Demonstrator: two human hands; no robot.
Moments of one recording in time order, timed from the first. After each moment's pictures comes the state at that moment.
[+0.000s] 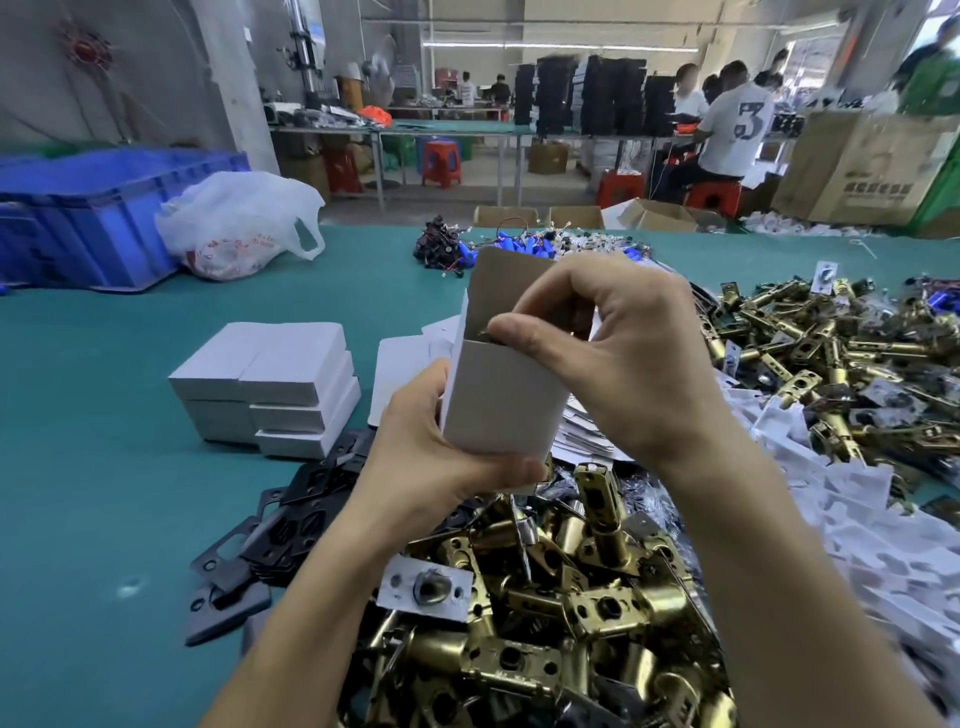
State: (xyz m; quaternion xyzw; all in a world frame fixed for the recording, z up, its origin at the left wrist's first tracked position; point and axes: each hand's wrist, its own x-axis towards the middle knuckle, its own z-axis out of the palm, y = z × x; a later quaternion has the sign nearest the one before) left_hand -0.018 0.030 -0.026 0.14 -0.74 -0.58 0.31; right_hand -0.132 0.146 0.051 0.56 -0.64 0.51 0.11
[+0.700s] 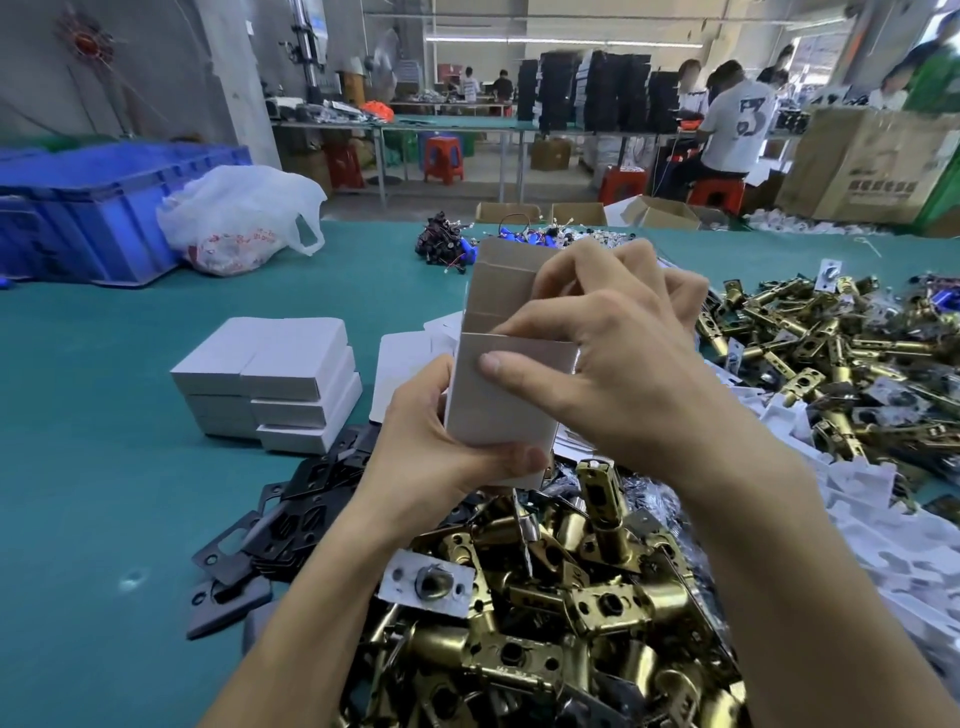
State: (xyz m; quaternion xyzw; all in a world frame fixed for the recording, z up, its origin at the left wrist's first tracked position) left_hand -0.019 0.033 -0.027 0.10 -0.69 -0.64 0.31; right_hand -0.123 0.153 0.056 0.56 -0.76 0.28 0.17
